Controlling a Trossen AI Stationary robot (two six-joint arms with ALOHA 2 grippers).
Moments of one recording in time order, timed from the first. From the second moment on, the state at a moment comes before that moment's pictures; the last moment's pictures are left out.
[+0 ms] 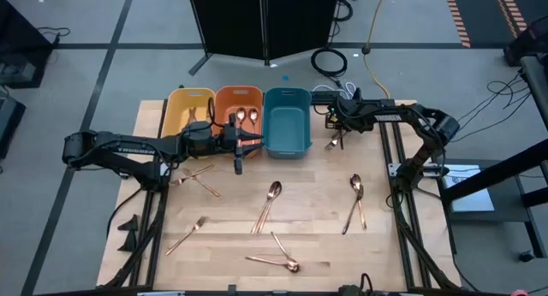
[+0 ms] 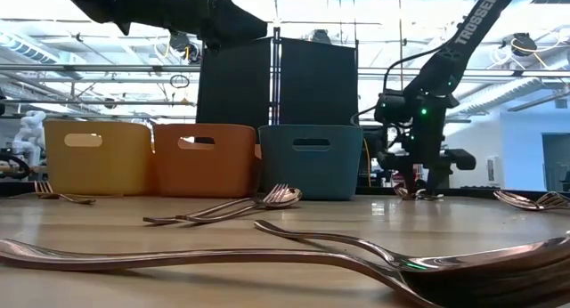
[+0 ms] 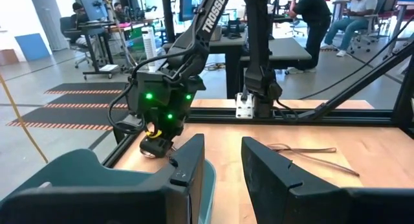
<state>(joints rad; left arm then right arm) 0.16 1.19 0.66 0.46 0.02 0.09 -0.77 1.68 0.80 -0.36 0.37 0.83</state>
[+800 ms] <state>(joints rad) 0.16 1.21 0.66 0.47 0.06 0.03 -0.76 1.49 0.79 -0.37 0.36 0.82</state>
